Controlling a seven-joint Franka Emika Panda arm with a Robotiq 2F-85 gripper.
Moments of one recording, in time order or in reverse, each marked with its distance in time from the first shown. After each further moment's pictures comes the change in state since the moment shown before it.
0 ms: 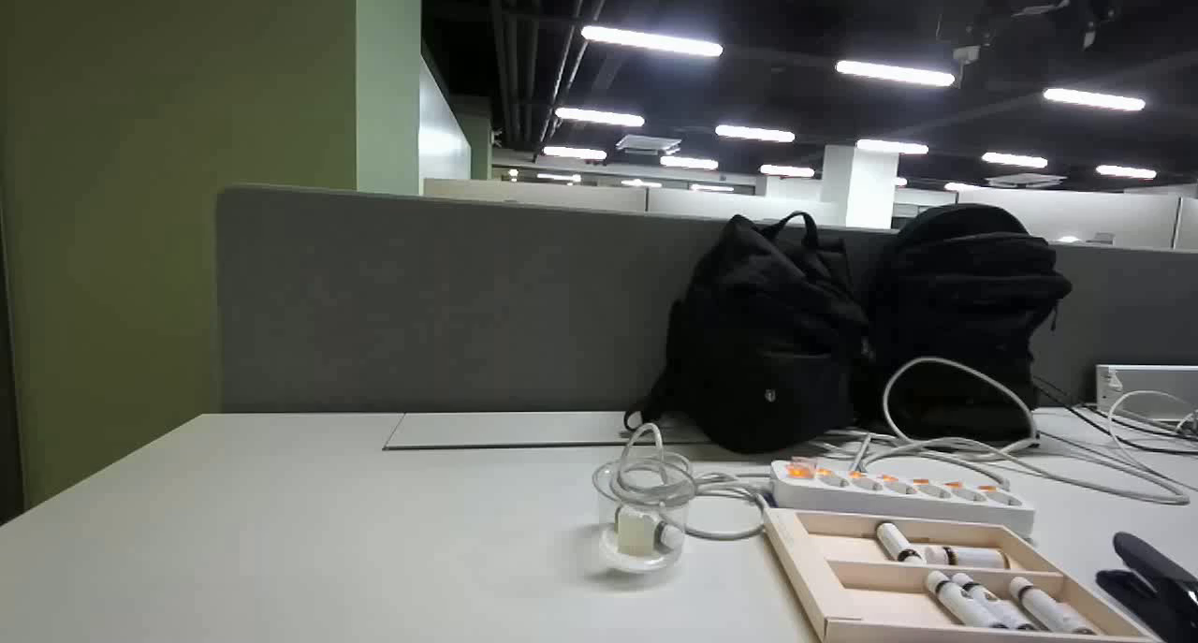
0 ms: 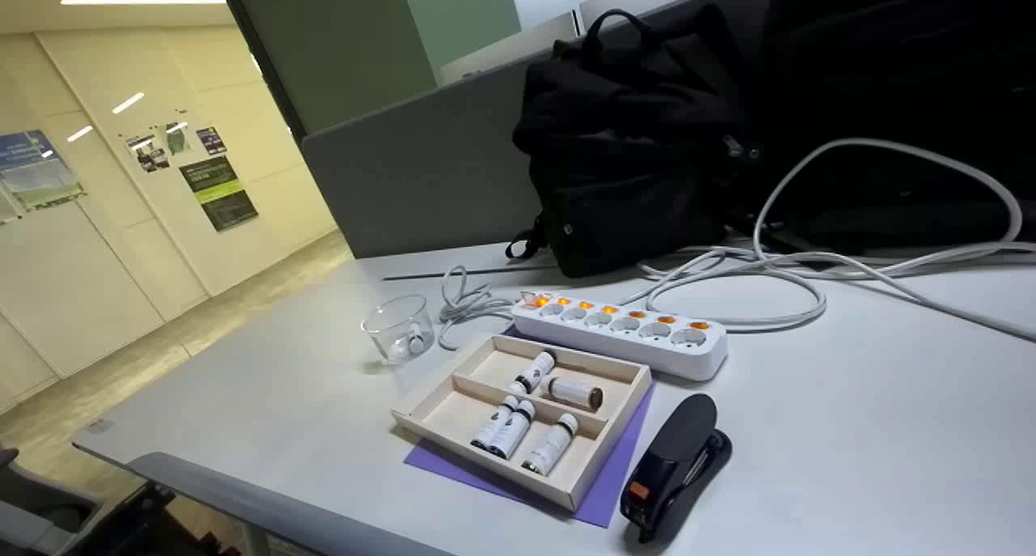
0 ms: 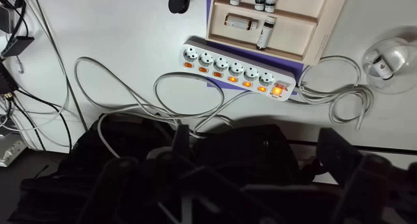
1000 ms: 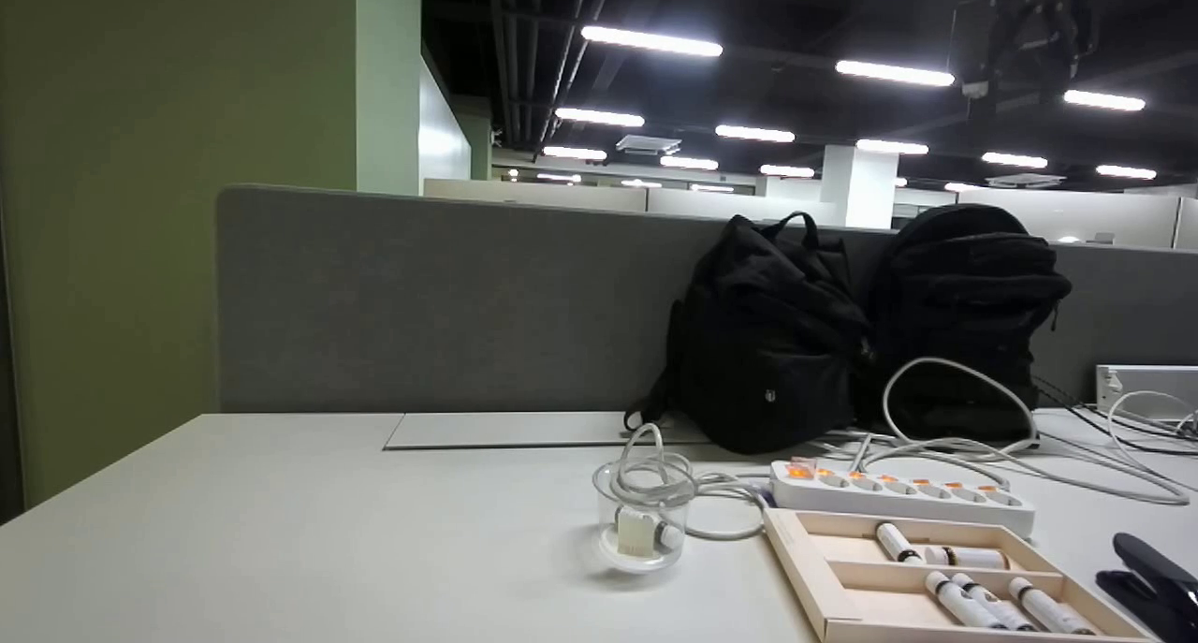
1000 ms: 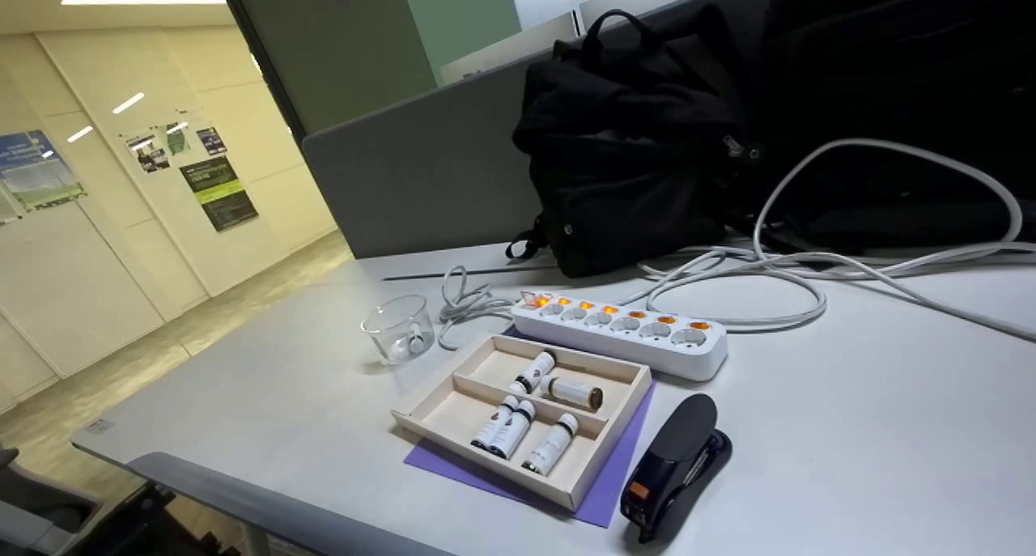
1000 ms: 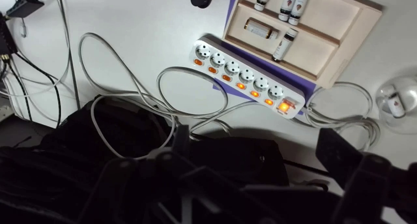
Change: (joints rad) arm 0.013 0.058 -0.026 -0.020 -0.080 0.063 -0.157
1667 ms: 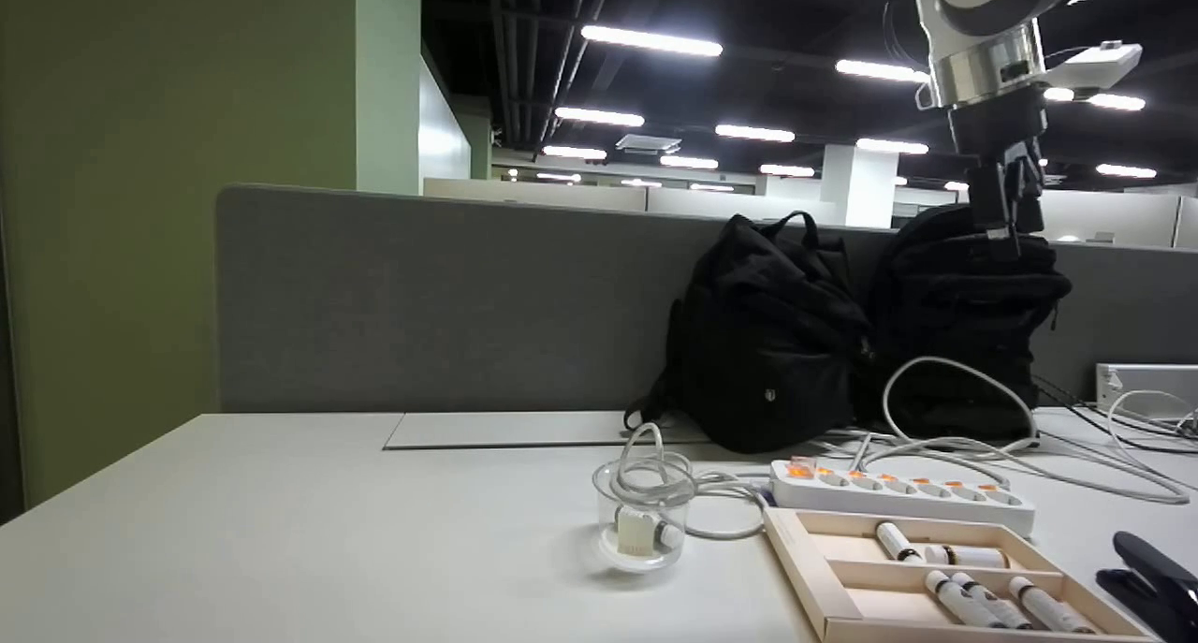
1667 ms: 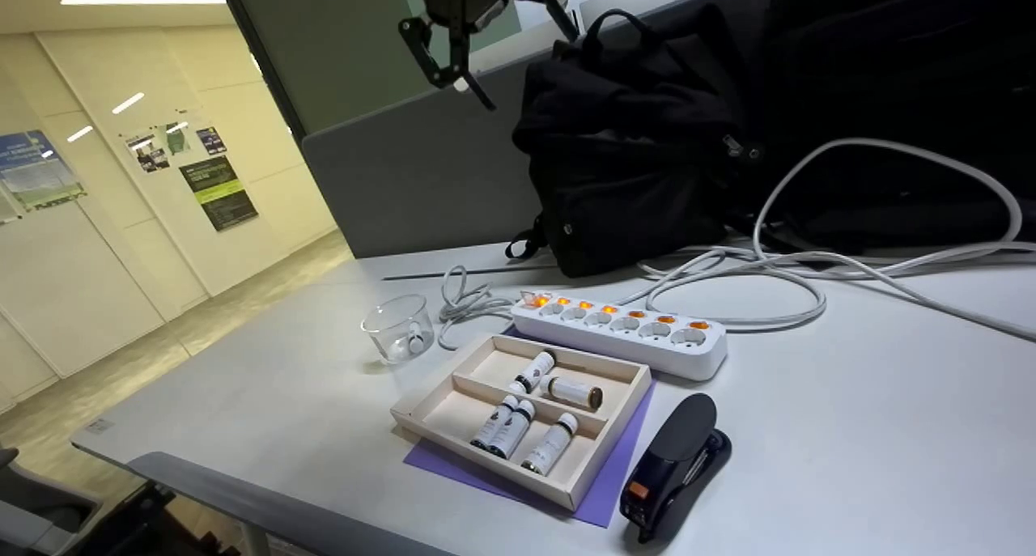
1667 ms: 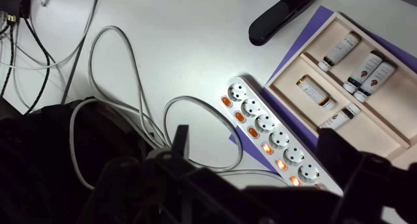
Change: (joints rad) arm -0.017 0.390 -0.074 0.095 -0.240 0.118 -0.215
